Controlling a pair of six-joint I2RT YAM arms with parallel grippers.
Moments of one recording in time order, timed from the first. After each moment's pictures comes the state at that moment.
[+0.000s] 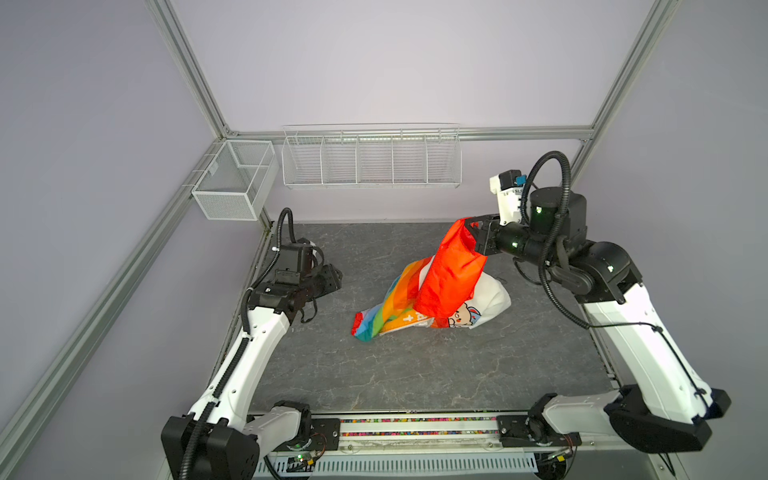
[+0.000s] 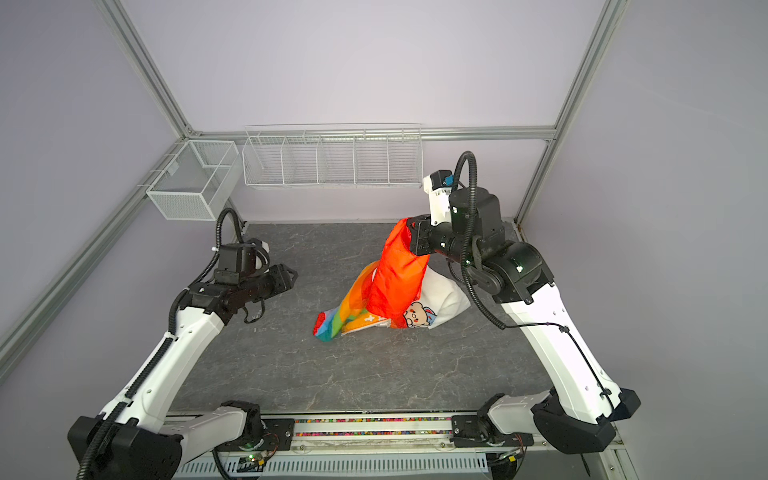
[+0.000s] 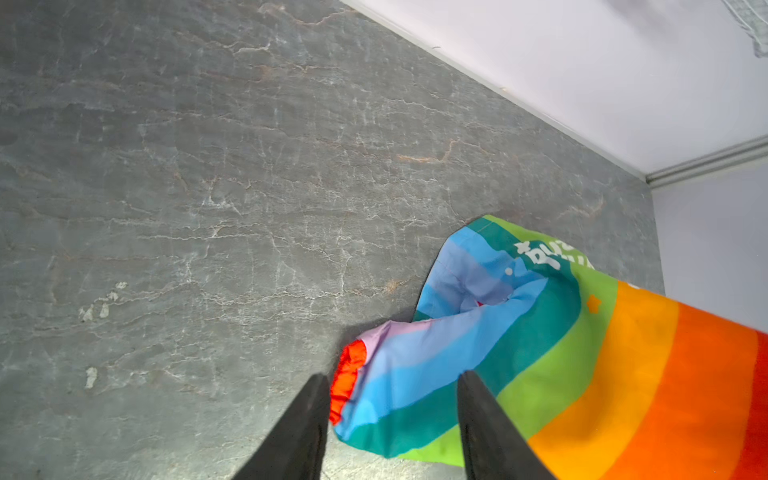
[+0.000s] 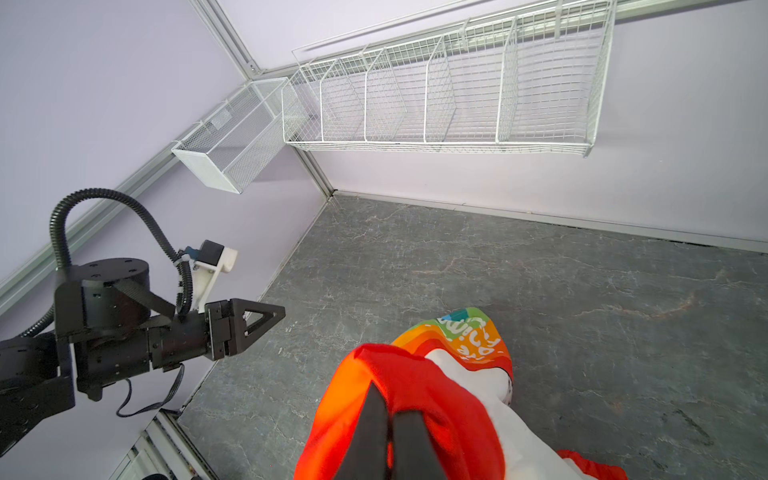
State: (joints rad) left arm -0.23 1.13 1.09 -0.69 0.16 -0.51; right arm 0.63 1.35 1.88 -0.89 -0.02 0.36
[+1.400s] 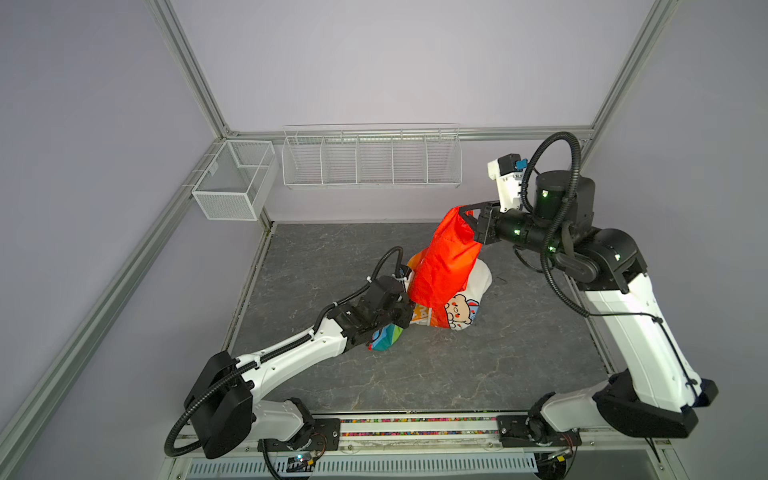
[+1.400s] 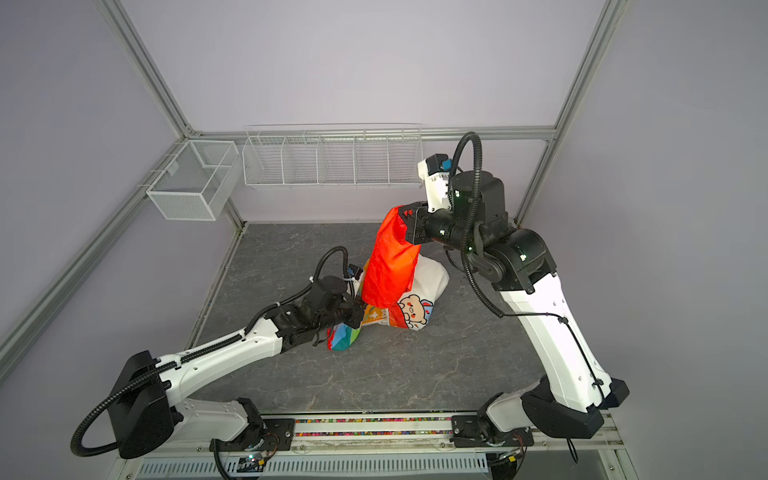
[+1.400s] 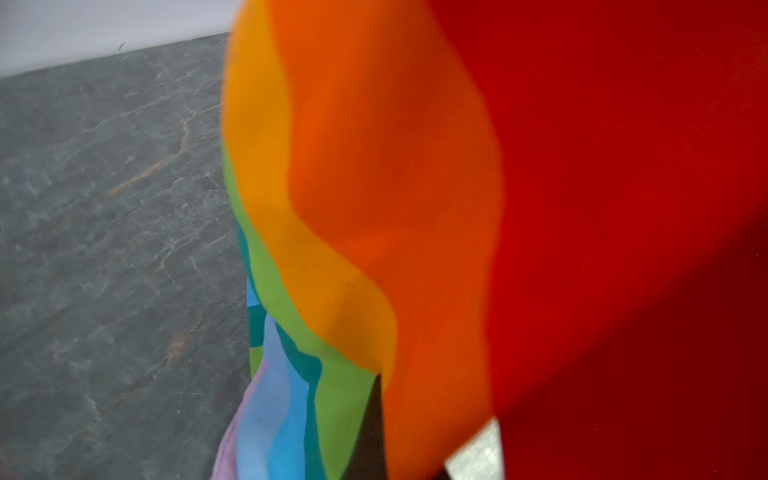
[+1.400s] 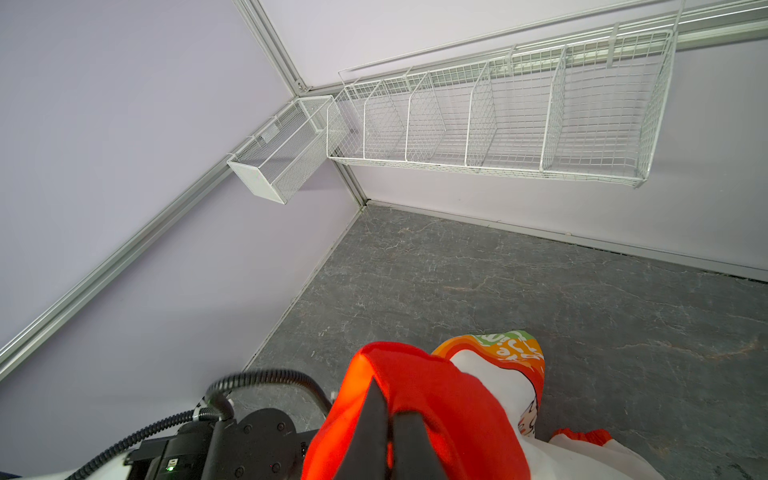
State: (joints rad) left arm -0.89 1.33 0.94 -0.23 -0.10 -0.29; right arm 0.62 1.43 2.06 -0.94 -0.12 0.35
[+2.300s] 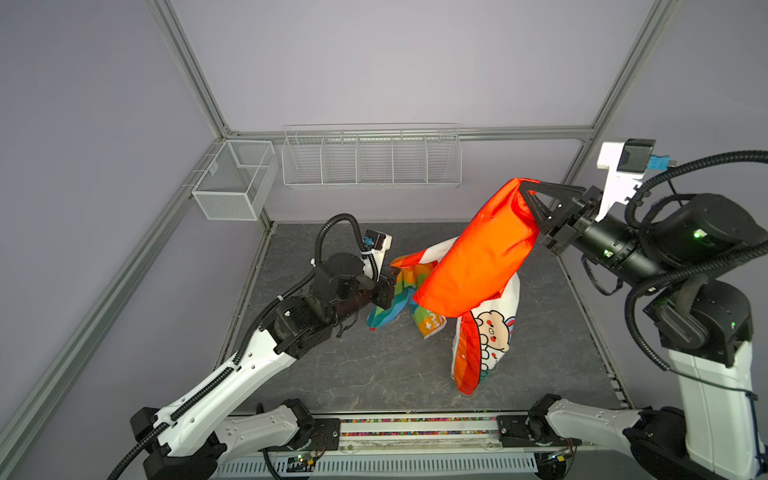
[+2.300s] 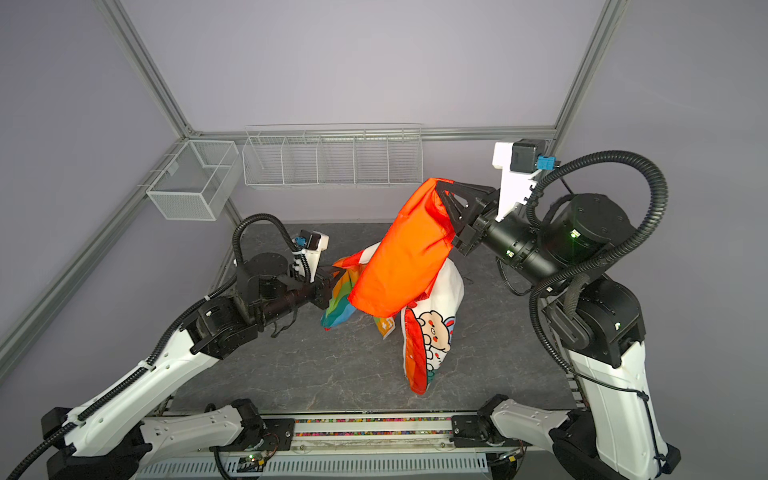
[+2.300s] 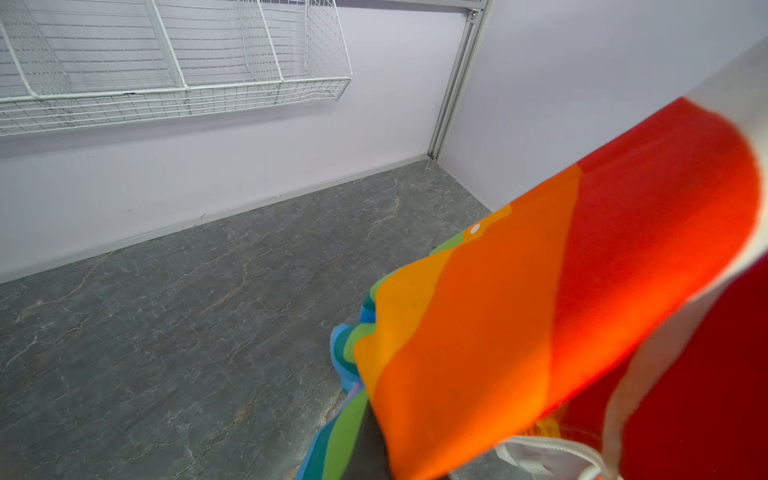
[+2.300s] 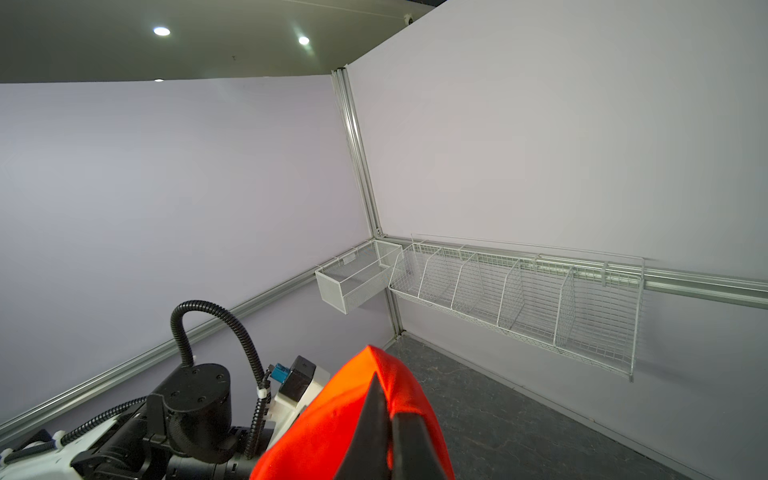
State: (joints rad) left arm -0.89 1.08 1.27 -0.52 -0.10 -0.23; right arm 0.60 1.19 2.01 -0.67 -0.19 0.25
